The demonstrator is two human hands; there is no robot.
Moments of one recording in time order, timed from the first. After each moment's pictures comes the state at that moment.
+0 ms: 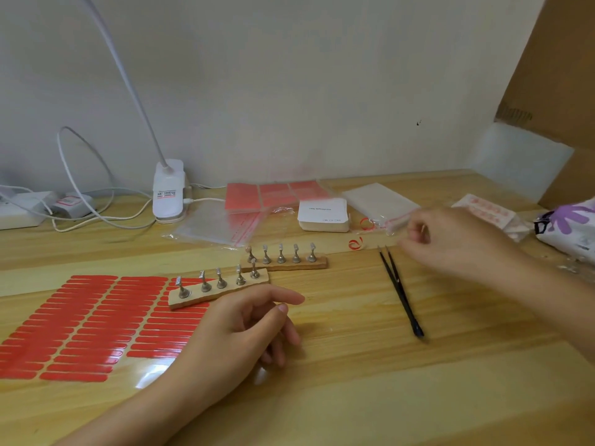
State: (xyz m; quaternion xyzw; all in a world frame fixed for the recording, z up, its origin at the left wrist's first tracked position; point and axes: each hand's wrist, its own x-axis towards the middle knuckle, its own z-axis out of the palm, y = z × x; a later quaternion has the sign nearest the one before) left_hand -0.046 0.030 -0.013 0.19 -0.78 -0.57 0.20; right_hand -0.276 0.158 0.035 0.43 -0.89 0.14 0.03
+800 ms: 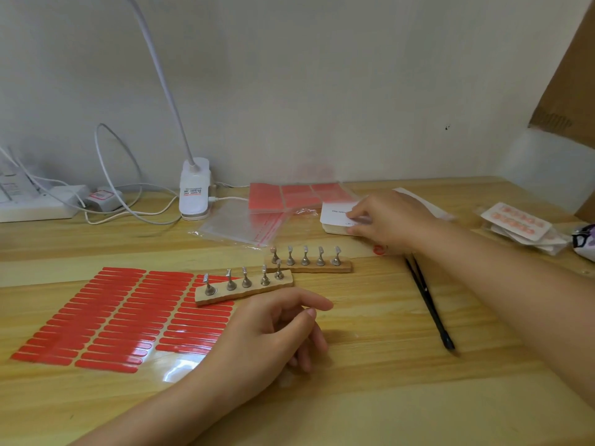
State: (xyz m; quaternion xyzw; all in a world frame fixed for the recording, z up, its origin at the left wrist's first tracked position) left_hand -0.045 0.027 -0.015 0.18 -0.79 -0.56 0.18; right_hand -0.291 0.056 0.021 0.55 -0.84 0.04 0.04
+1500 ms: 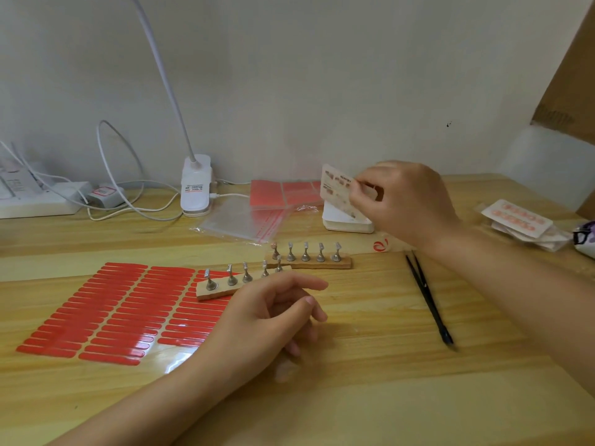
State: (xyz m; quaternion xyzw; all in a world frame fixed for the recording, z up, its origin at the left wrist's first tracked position) left_hand -0.046 0.026 -0.009 0.17 -0.75 -0.60 0.21; right_hand -0.254 0.082 0.045 0.58 -0.74 0.24 0.25
